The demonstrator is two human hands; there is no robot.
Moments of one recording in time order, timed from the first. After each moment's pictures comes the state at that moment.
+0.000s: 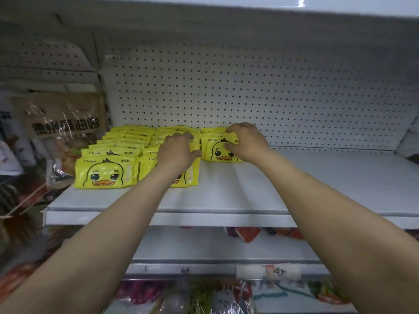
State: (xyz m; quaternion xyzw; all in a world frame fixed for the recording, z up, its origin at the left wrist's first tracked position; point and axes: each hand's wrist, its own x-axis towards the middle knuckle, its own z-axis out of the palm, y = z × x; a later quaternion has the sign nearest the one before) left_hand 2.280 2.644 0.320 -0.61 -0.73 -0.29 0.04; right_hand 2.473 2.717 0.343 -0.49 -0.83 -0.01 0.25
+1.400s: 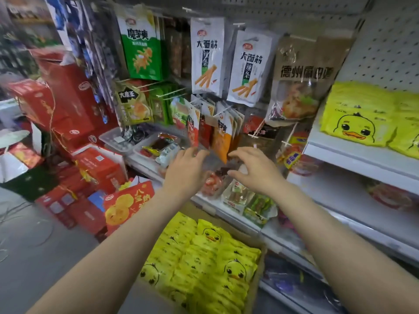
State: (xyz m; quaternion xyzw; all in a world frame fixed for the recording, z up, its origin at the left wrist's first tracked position) left_hand 1.897 2.200 0.182 -0.48 -0.85 -0.17 0.12; right_hand 2.041 2.355 0.210 -0.20 -0.97 0.11 0.11
